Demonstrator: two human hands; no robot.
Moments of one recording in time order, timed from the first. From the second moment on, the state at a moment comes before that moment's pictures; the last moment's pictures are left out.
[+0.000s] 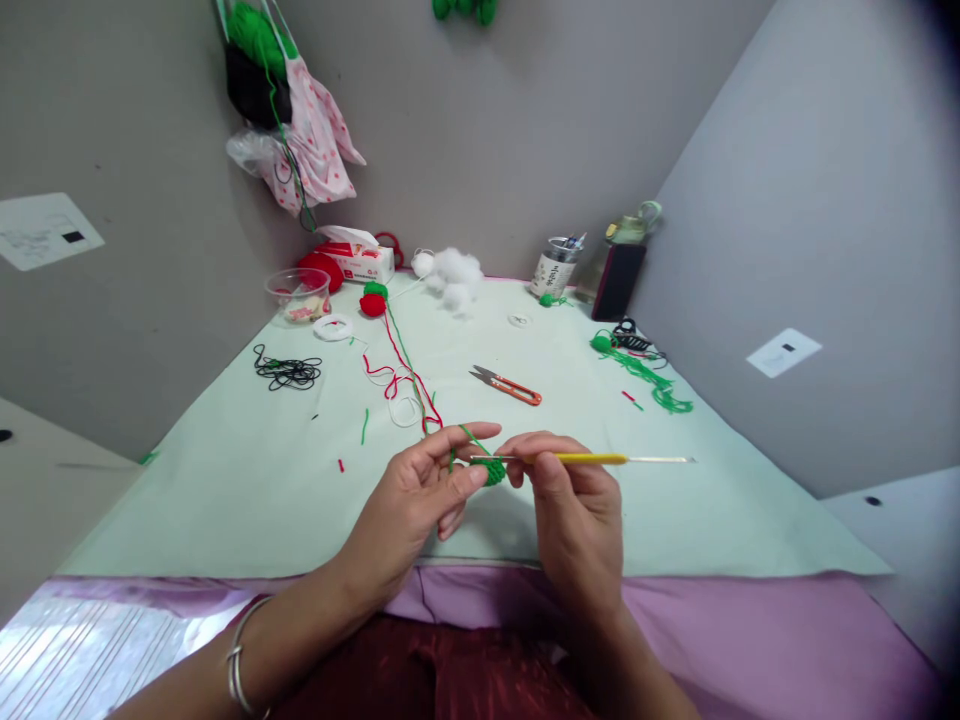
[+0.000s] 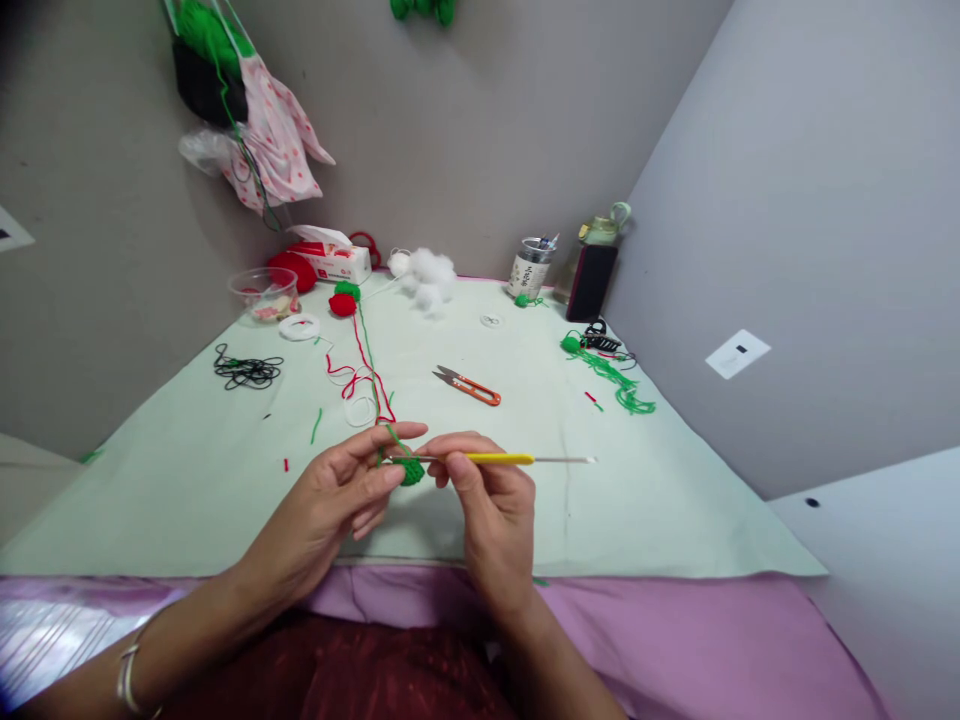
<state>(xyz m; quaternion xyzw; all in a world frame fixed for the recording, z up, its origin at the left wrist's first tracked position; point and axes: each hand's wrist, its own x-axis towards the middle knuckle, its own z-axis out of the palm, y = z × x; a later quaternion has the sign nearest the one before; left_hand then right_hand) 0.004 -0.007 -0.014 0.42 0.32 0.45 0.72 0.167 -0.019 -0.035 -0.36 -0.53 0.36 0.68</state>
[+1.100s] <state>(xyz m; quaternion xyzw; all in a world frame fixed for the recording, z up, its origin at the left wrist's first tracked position) 0.006 -0.005 -0.009 0.30 0.31 0.42 0.80 0.166 -0.029 -0.046 -0.39 -0.71 -0.03 0.59</state>
